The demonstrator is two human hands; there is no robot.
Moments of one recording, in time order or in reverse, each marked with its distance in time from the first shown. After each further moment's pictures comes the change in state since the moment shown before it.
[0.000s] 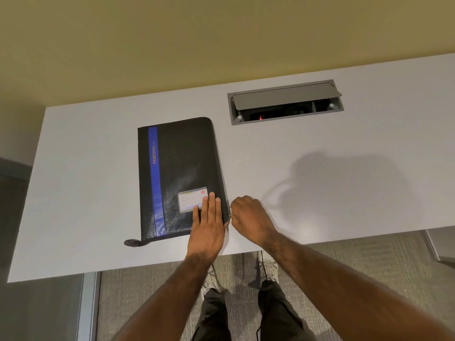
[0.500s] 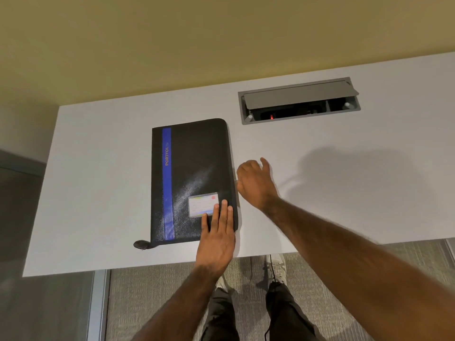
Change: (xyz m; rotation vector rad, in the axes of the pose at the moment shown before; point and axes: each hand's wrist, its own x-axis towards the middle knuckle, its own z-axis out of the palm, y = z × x) left_hand -0.015 0.004 0.001 -0.067 0.040 0.030; right_hand 0.086 0.012 -0.033 -0.415 -0.044 0.083
